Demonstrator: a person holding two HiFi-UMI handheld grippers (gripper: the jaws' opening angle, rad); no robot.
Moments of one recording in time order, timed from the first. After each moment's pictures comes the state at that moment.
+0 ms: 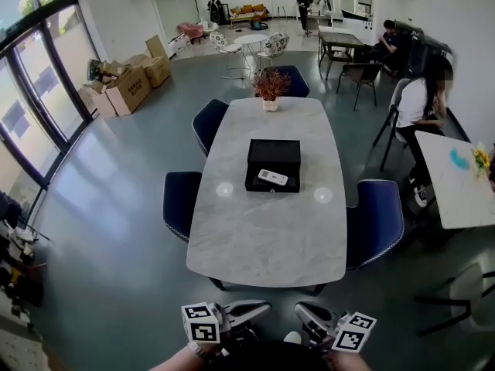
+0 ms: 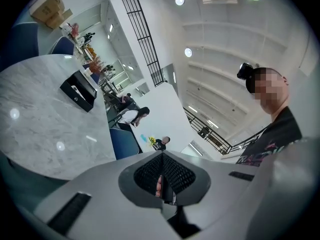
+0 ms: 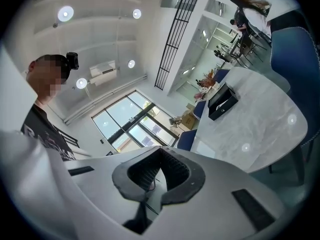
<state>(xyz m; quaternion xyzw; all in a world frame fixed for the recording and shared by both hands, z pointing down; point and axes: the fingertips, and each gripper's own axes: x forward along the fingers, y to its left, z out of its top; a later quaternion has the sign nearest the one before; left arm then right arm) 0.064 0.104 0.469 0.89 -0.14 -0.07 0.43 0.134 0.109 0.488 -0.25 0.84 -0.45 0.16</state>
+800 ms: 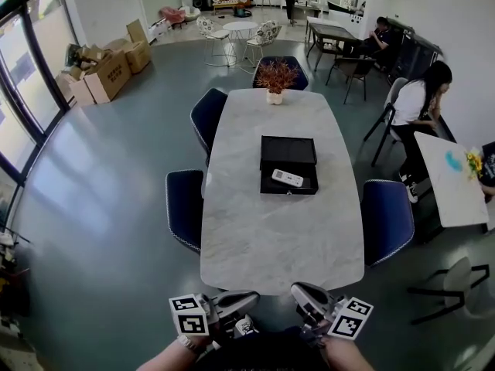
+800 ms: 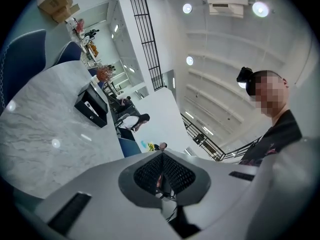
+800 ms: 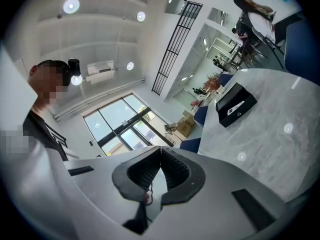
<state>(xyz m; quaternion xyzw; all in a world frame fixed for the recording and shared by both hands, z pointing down) -0.082 0.015 0.480 0.88 -0.12 -0.10 0.45 0.007 0.002 0.473 -0.30 0.84 -0.42 0.17</state>
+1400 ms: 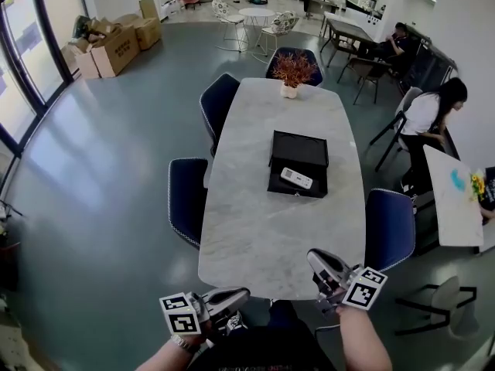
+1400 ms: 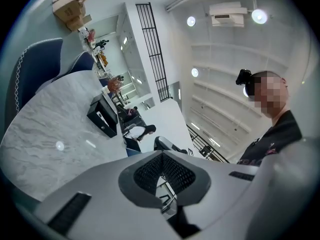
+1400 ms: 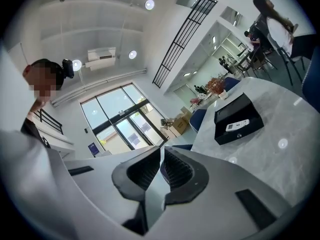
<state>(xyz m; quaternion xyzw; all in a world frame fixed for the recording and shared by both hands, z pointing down) -0.119 -0.015 0.490 0.86 -0.17 -0.15 0.46 0.030 -0.104 0.469 -0.31 0.86 -0.39 0.10</state>
